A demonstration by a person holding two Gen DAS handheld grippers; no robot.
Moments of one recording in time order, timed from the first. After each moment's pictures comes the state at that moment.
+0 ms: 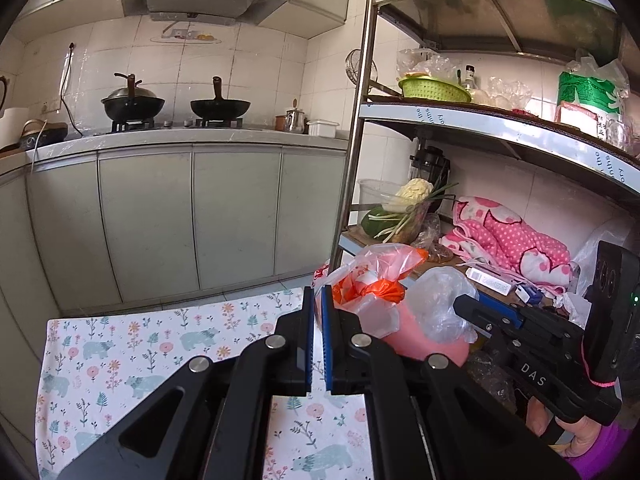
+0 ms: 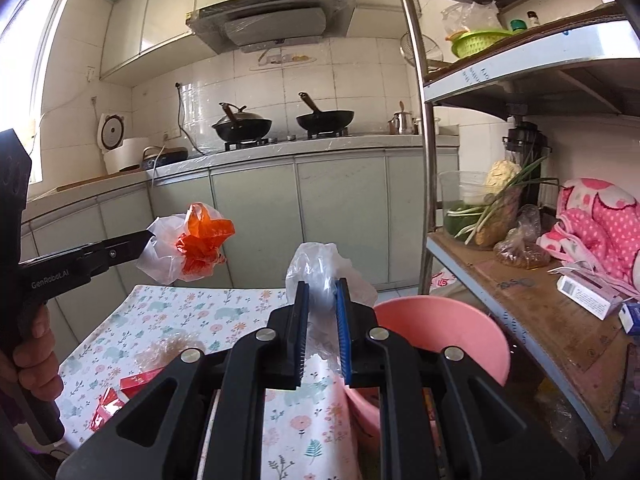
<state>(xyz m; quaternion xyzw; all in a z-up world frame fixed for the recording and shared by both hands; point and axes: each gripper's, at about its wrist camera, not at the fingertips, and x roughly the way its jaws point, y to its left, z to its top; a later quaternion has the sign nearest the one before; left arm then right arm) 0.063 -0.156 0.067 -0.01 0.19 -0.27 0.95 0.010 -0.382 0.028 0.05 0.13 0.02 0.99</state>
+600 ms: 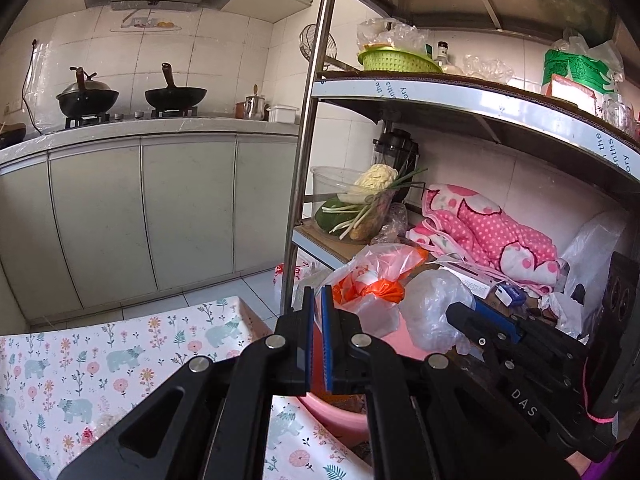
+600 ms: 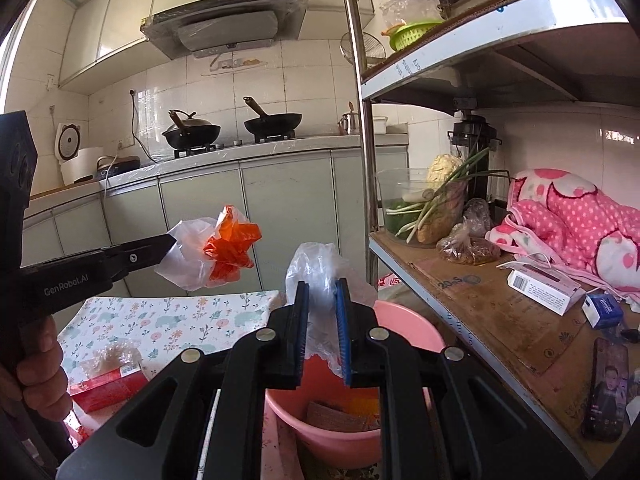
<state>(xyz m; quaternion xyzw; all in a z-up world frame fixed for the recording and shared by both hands) 0.103 -0.256 0.054 0.00 0.21 -0.32 0.92 0.020 -0.436 0.012 0.06 0.14 -0.05 0.99</state>
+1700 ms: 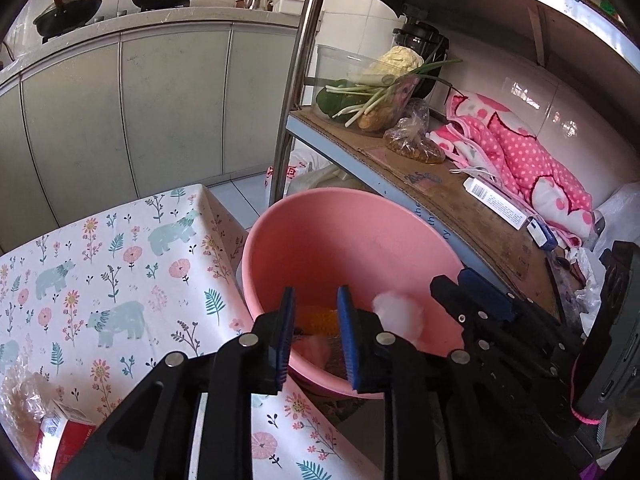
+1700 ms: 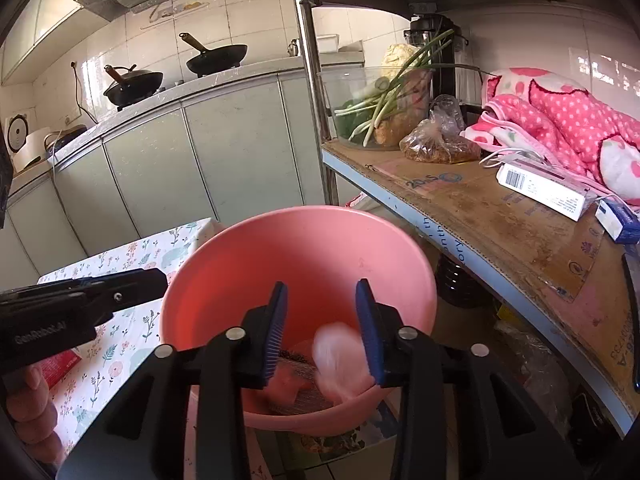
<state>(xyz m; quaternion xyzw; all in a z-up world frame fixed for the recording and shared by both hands) 0.159 -0.320 -0.046 0.01 0.37 -0.31 0.88 0.075 -0.478 -0.073 0.11 0.25 -0.10 0.96</state>
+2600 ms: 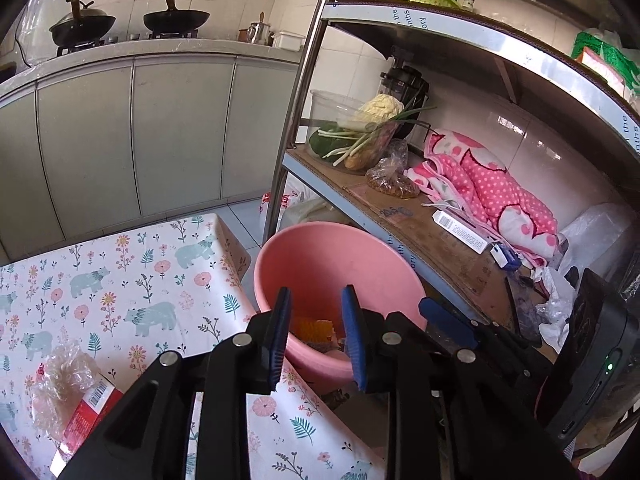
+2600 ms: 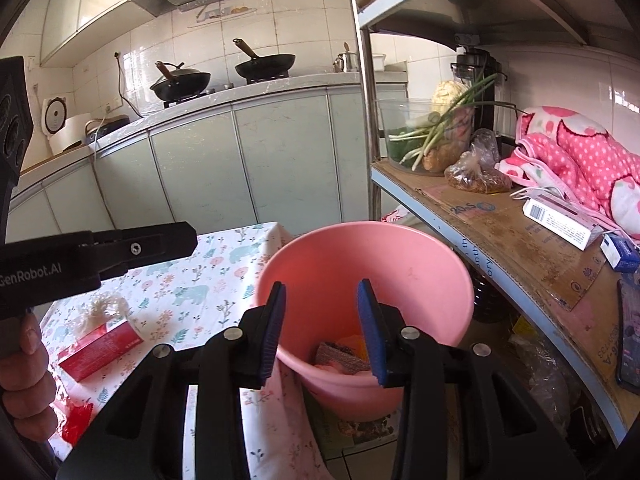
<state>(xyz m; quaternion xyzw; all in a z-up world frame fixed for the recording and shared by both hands) 0.109 -0.267 0.012 -0.02 0.33 -0.32 0.89 0.036 -0.417 -0.034 0.07 0.24 -0.04 0.97</state>
